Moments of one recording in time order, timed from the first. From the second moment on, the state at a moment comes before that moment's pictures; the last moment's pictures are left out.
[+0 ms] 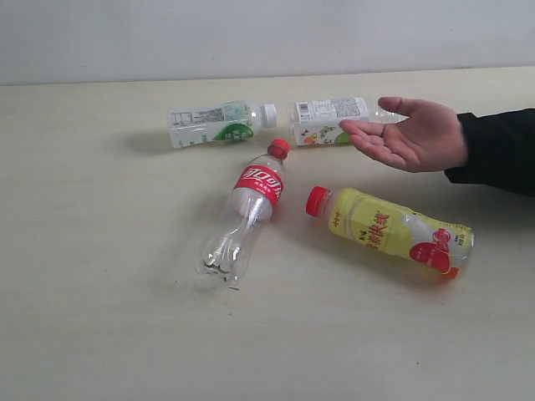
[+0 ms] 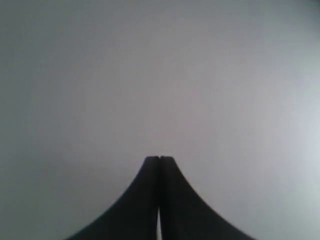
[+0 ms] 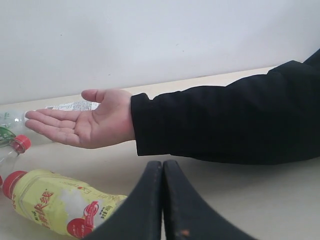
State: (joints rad) left arm -0.16 0.30 -0.45 0.09 -0.56 -0.40; right arm -0.03 0.00 0.00 0.11 0.29 0.00
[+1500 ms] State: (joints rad) left arm -0.70 1.88 -1.38 0.02 0.76 -0.08; right arm -0.03 0.00 0.00 0.11 0.29 0.00
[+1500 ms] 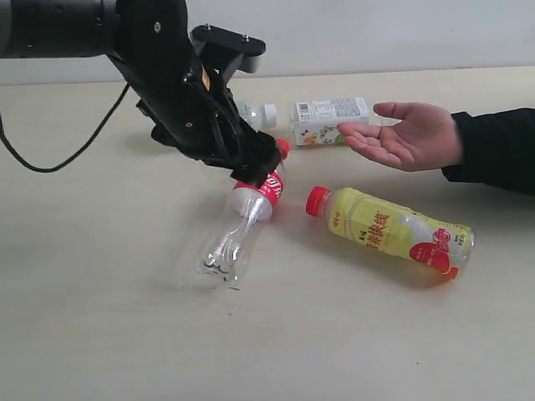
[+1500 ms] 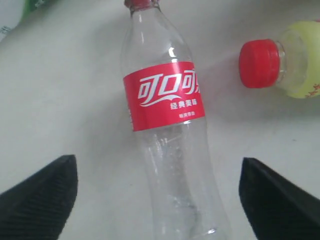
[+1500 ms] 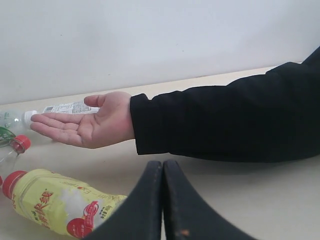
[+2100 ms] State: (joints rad) left arm -0.70 2.06 -1.38 -0.03 0.65 -0.09; right arm -0.03 0.00 0.00 0.11 0.29 0.00
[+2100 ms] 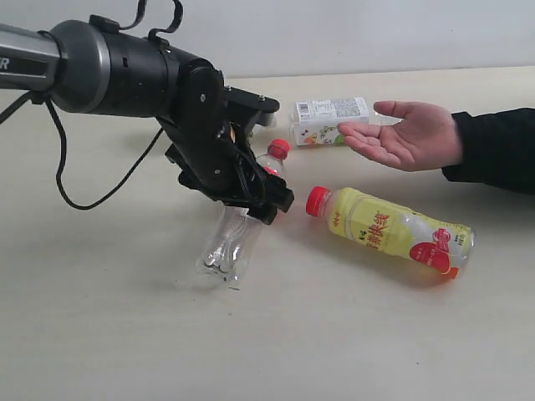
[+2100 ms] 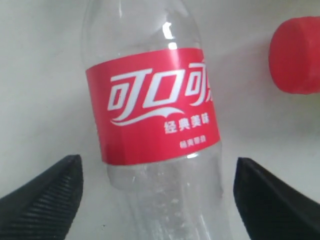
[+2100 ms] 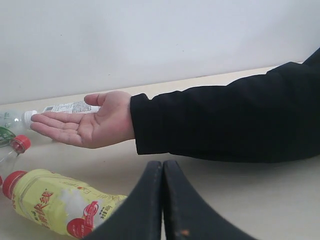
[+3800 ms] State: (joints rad) left arm -0.85 1.86 -1.40 -0.50 0.28 -0.38; right arm -0.03 0.00 0.00 0.11 0.29 0.00
